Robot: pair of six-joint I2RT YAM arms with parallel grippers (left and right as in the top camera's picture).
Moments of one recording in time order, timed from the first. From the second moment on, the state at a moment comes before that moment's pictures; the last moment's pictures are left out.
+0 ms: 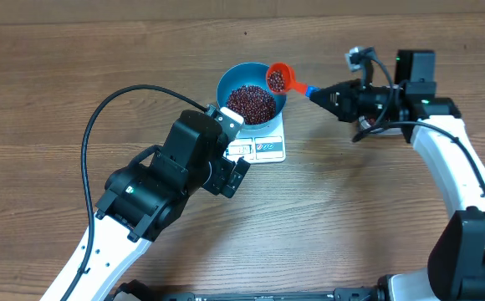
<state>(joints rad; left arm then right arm) -0.59 1.19 1.24 -0.91 -0.10 0.00 0.00 1.65 1.22 -0.41 -0.95 -0.04</state>
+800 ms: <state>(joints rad) -0.59 1.19 1.24 -0.91 -0.10 0.00 0.12 1.65 1.22 -0.39 -0.63 -0.48</state>
